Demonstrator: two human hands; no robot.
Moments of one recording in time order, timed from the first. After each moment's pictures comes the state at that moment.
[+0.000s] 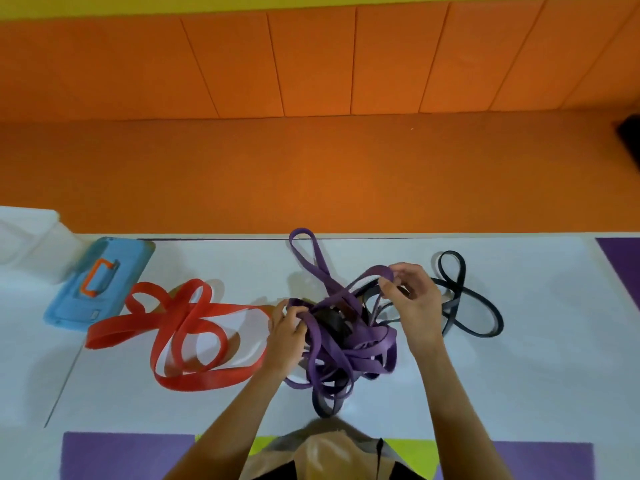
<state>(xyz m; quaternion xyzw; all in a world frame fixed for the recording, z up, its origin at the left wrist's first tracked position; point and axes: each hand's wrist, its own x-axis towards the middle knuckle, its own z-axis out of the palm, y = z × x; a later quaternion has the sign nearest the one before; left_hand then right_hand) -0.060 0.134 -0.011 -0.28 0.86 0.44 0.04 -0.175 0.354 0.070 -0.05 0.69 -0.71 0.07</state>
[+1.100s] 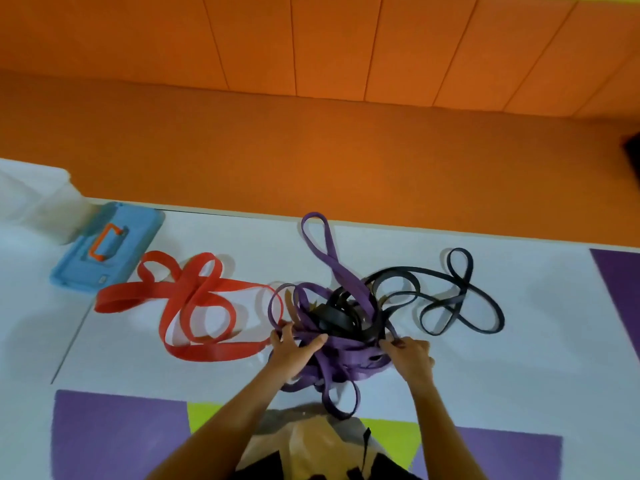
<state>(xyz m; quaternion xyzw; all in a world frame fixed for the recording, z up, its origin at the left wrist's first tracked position) -0.007 0.137 -0.033 -0.43 0.71 0.52 0.21 -0.117 0.374 -0.037 0.13 0.90 -0.24 0.34</state>
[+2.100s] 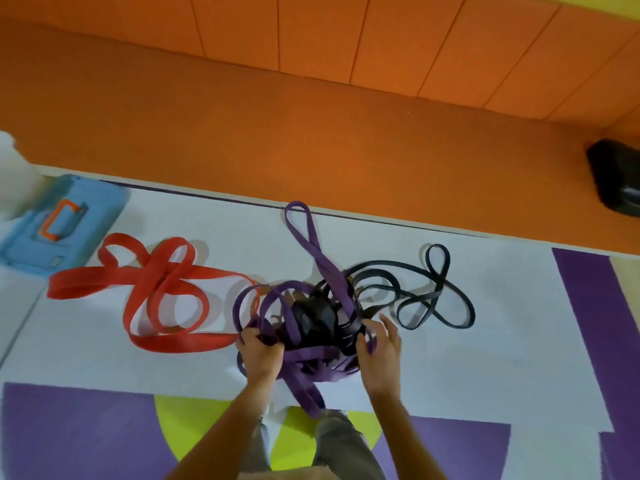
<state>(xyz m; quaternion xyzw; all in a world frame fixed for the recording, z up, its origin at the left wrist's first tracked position) 0.001 0.159 -0.051 -0.58 0.64 0.51 0.02 -0.076 0.358 -0.007 -0.02 0.92 -0.37 0.12</state>
